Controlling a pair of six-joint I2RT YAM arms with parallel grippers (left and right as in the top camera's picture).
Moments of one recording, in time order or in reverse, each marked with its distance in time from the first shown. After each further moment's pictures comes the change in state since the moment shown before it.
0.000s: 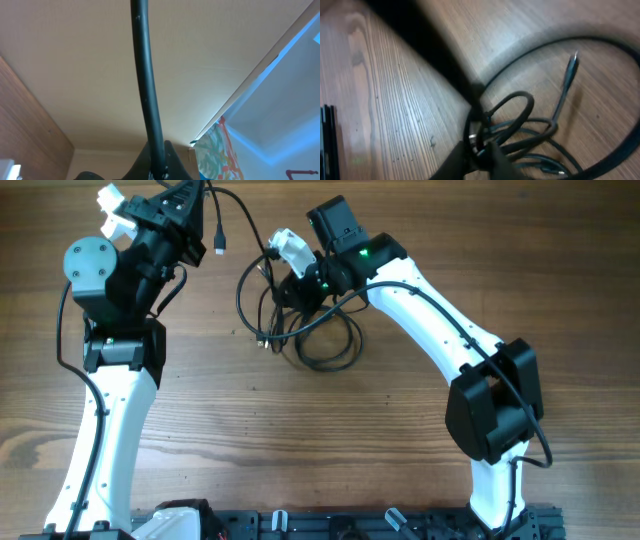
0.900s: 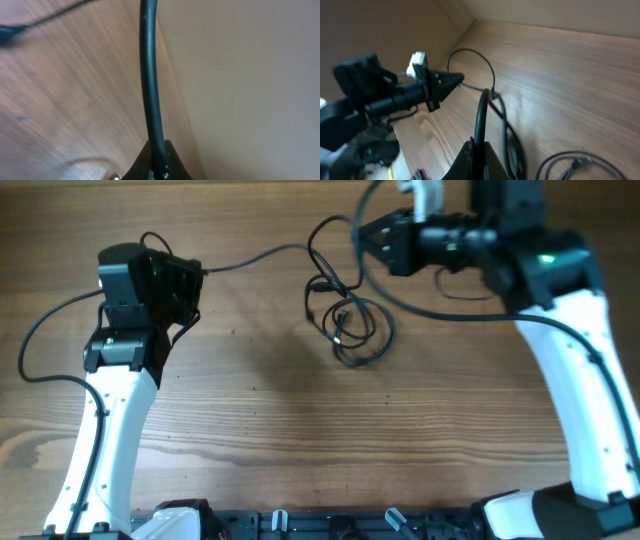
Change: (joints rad) left arm -0.005 -0.002 0.003 -0.731 -0.331 0.507; right arm -0.293 -0.505 0.001 -0.155 -0.172 0.417
